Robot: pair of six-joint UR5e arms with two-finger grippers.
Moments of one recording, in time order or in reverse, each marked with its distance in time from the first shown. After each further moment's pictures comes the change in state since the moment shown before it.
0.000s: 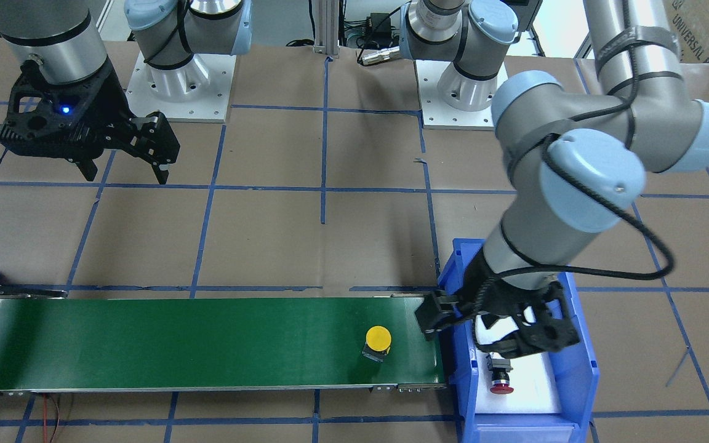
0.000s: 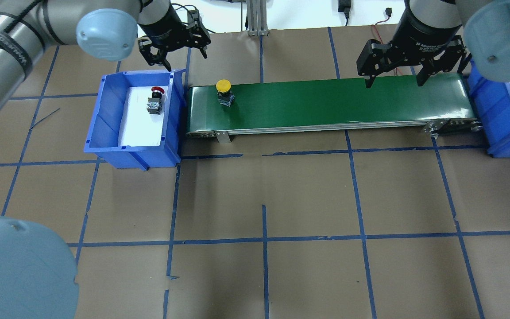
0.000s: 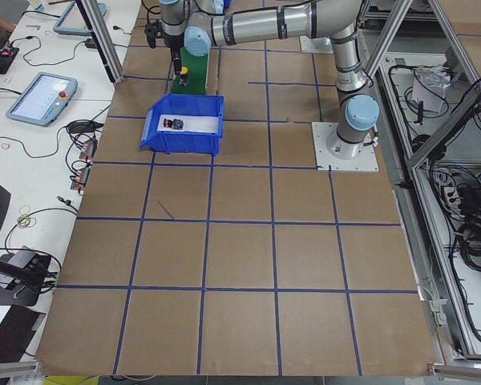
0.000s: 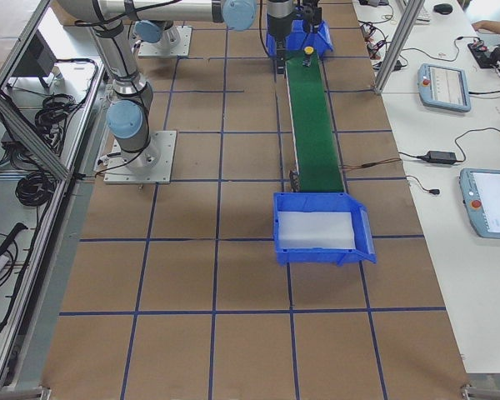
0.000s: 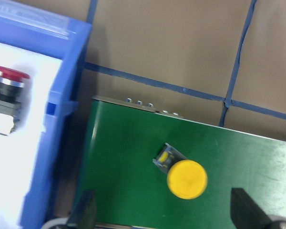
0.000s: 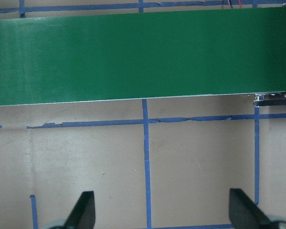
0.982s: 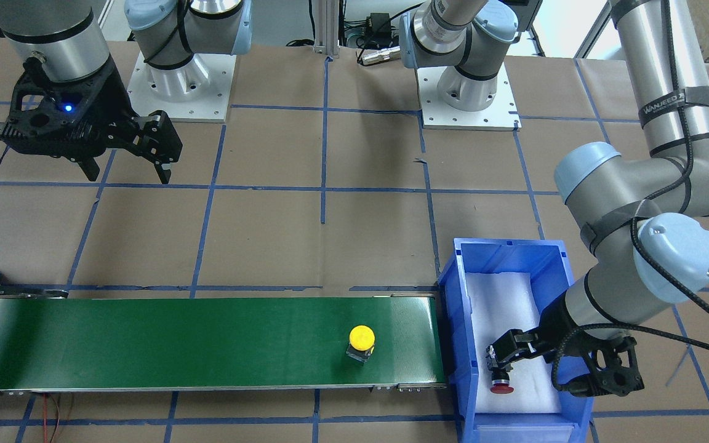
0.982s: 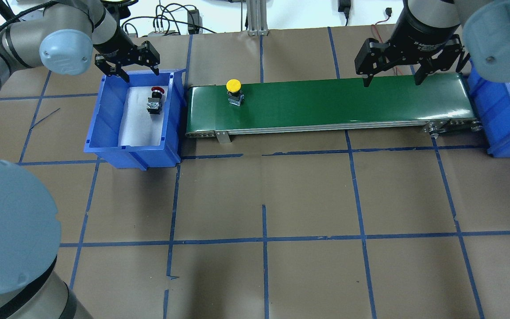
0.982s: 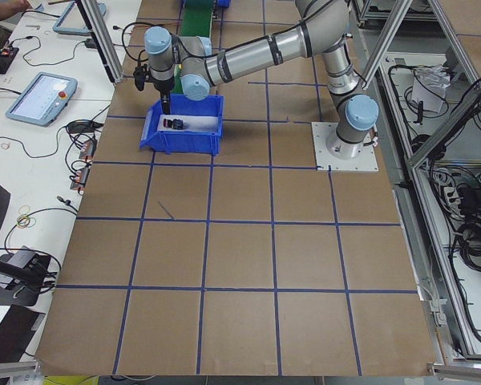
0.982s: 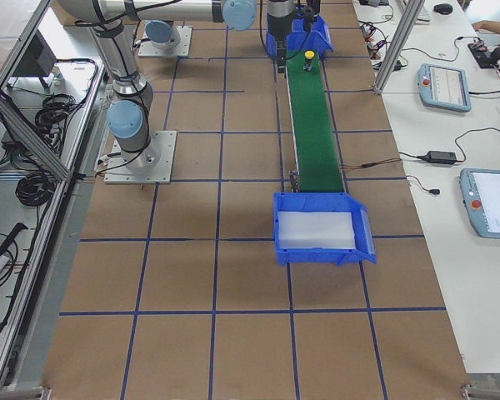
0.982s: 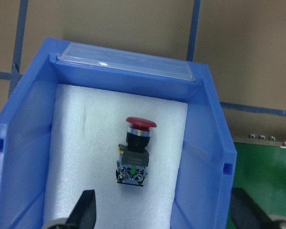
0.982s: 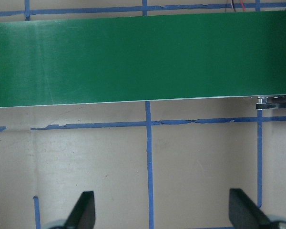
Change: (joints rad) left arm 0.145 -0.095 -0.064 0.102 0.006 0.255; right arm 0.003 -0.001 0.000 -0.010 0.006 0.000
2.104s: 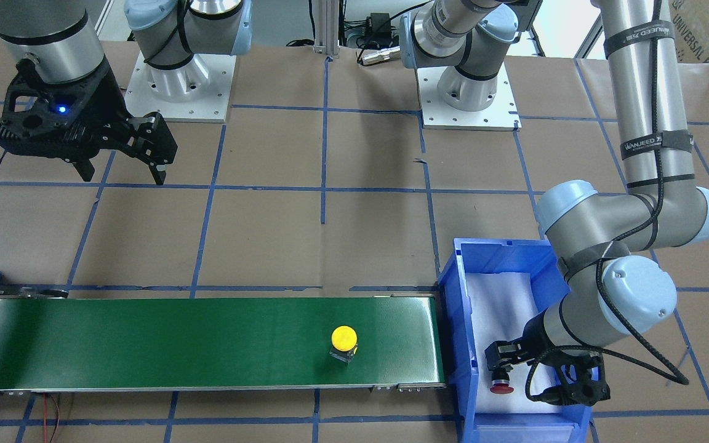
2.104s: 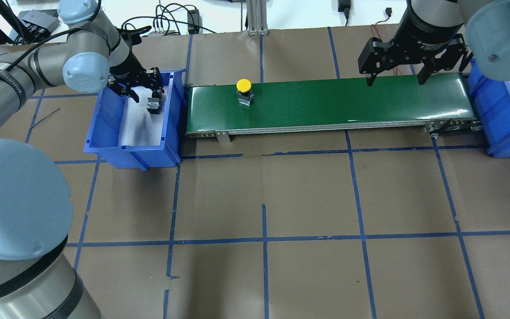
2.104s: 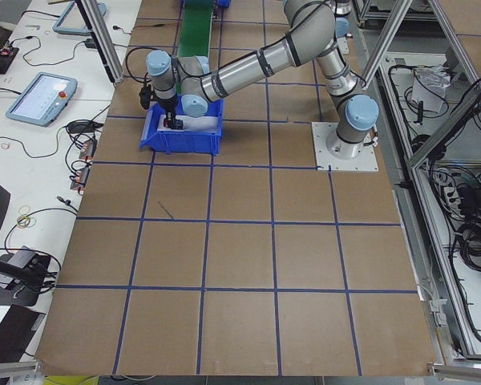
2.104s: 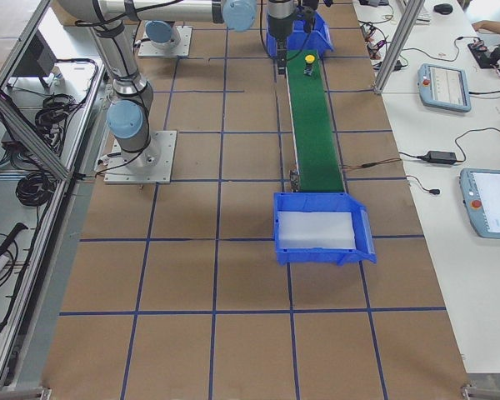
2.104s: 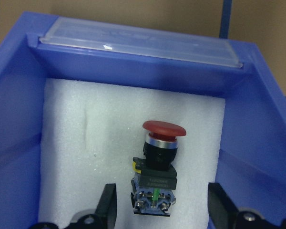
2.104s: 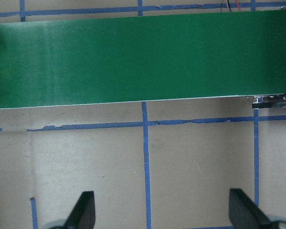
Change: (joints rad) left arm 0.002 -0.076 -0.048 0.046 0.048 0.011; right arm -0.008 0.000 0.000 0.001 -0.007 0.000
